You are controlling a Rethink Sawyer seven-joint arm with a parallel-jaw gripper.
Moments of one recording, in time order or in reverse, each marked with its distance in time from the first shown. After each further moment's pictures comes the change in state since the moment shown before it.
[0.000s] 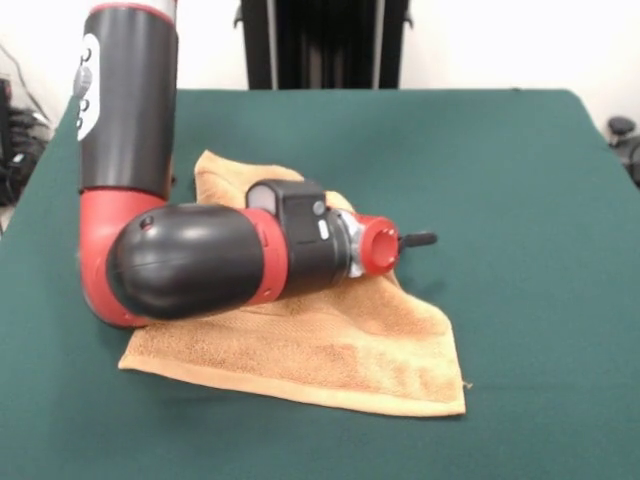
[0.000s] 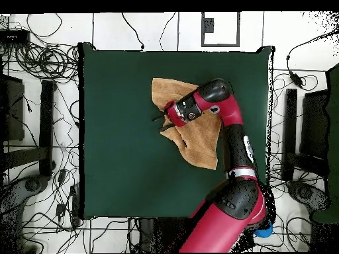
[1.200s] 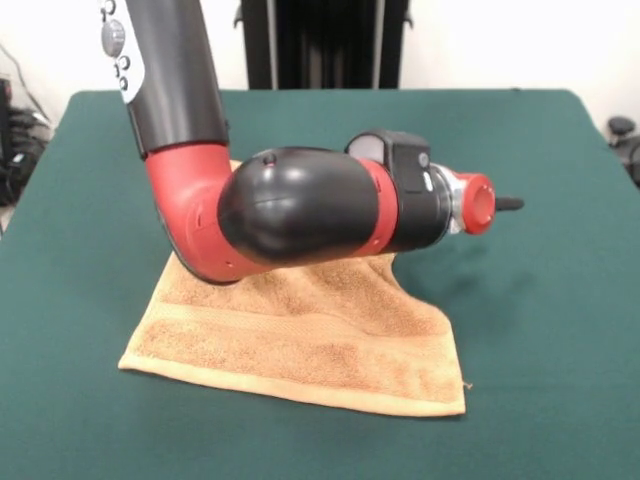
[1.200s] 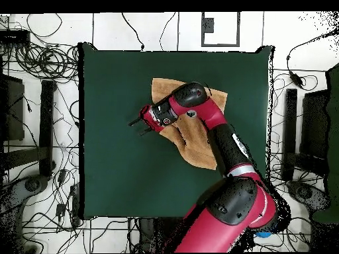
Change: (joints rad) arm 0.076 -0.158 -0.135 0.314 0.167 -0.288 0.000
